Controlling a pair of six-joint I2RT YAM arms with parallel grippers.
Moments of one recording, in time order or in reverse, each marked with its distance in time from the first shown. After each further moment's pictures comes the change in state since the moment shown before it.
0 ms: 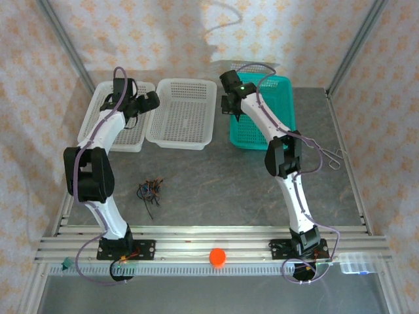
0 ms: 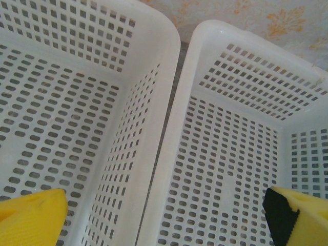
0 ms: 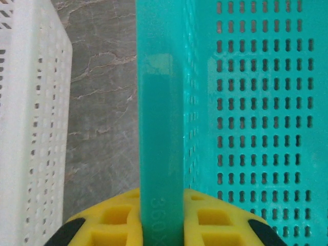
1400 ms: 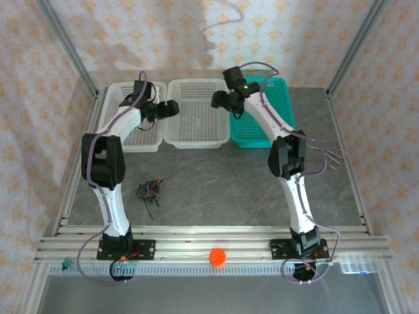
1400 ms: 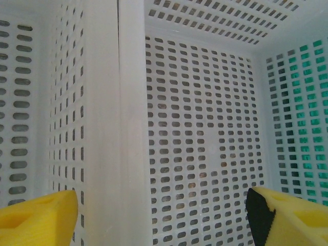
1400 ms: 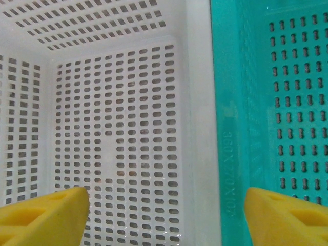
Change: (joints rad) left arm -0.094 0.187 0.104 -0.044 0.247 0.023; right arm -0.010 -0.079 -0.085 0.104 -0.183 0.076
